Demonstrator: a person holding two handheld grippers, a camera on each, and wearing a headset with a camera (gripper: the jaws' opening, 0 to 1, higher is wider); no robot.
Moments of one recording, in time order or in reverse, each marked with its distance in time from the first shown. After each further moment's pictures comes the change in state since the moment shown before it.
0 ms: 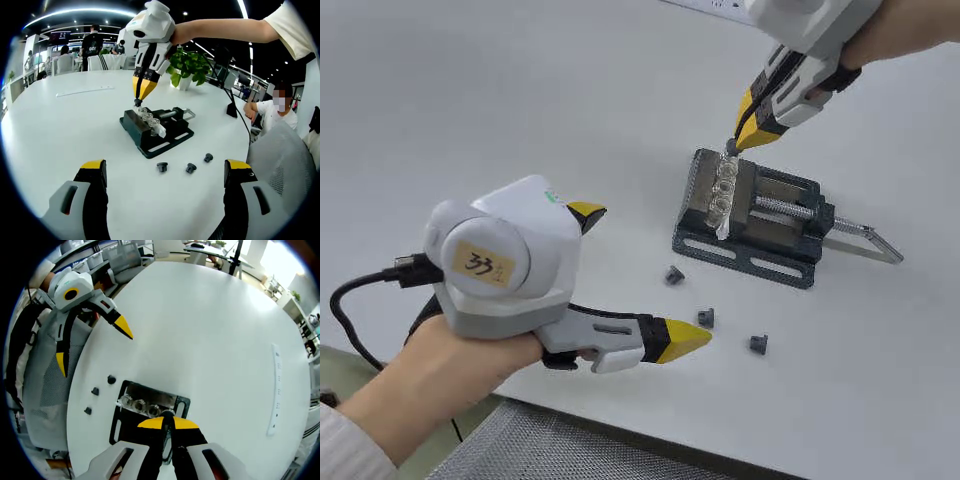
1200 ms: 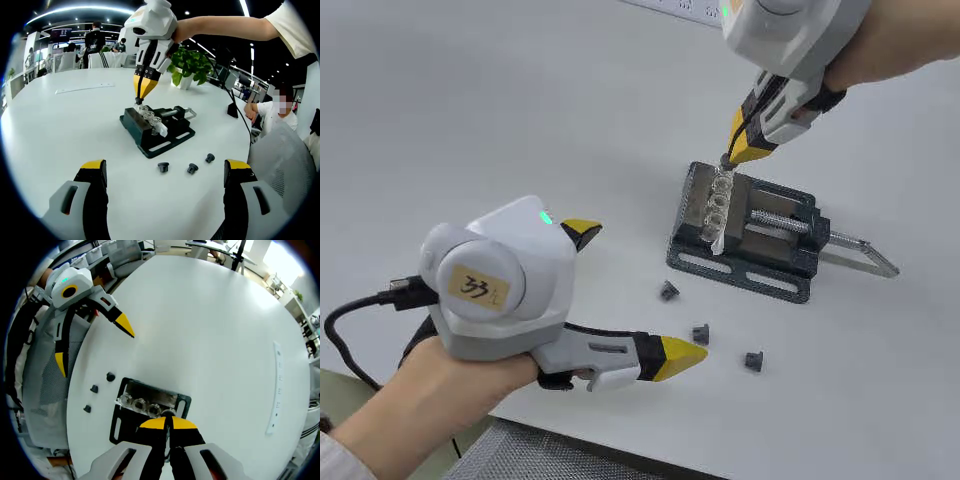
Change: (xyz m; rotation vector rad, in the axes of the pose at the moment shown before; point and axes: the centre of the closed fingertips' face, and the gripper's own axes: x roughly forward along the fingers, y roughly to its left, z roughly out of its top) left arm 0.004 0.001 -0.003 -0.018 0.007 -0.001; right arm 0.004 0.005 -0.003 0.001 0.058 -0.006
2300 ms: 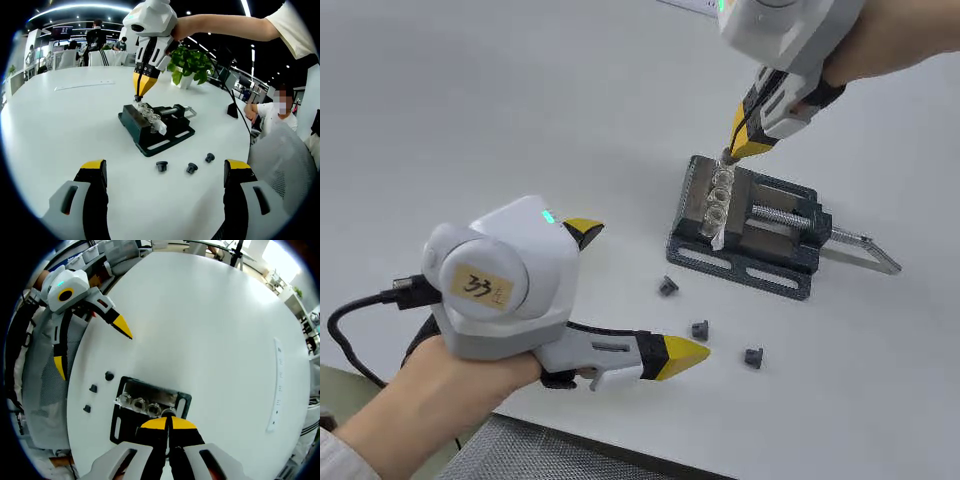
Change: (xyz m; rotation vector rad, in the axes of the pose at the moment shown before) left arm 0.006 0.000 -0.005 -0.018 0.004 -0.004; right arm -0.003 0.008 0.002 0.018 0.036 -0.006
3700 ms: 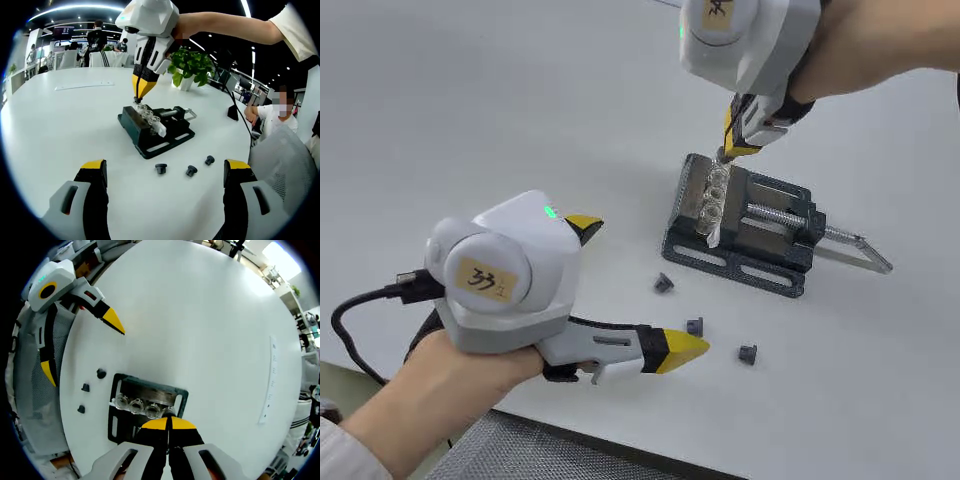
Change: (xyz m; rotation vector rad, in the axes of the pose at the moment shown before) left arm 0.003 -0.003 0.003 -0.007 -0.019 0.004; right arm 0.004 -0.010 -0.004 0.021 0.131 -0.102
